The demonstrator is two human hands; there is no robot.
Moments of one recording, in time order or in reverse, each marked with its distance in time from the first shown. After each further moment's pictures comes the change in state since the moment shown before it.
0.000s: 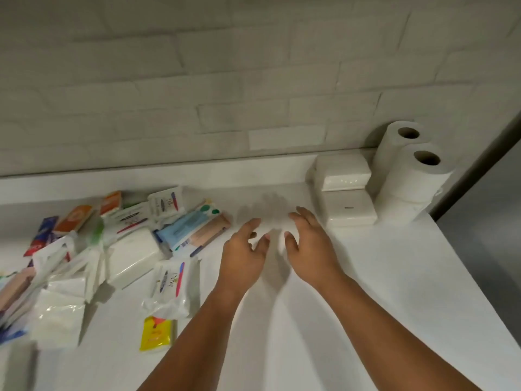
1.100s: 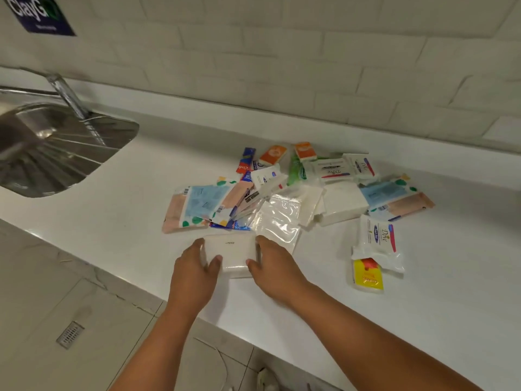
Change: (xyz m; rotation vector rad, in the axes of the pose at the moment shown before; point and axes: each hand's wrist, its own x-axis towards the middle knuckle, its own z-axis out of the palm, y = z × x) left_hand -0.201 -0.268 -0.398 0.287 0.377 -0.477; right_hand -0.157 -0.342 0.308 0.010 -0.642 -0.281
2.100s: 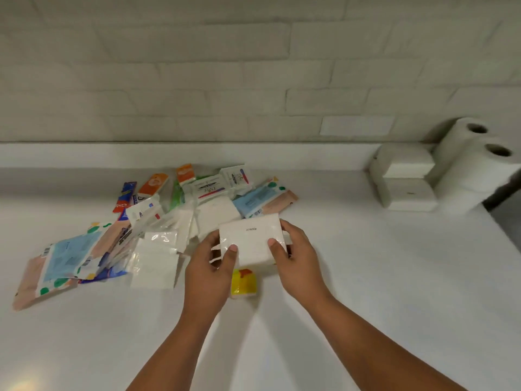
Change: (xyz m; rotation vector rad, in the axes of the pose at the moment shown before) left_hand -0.069 0.205 0.137 -0.556 -0.159 0.245; right_hand -0.107 0.159 -0.159 0.620 0.676 0.165
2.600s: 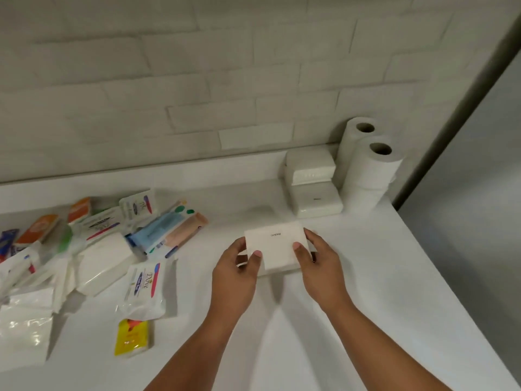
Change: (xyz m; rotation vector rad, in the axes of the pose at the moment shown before) left_hand -0.033 0.060 0.253 -0.002 -0.320 0.037; right_hand 0.036 0.079 -0.241 0.023 0.291 0.109
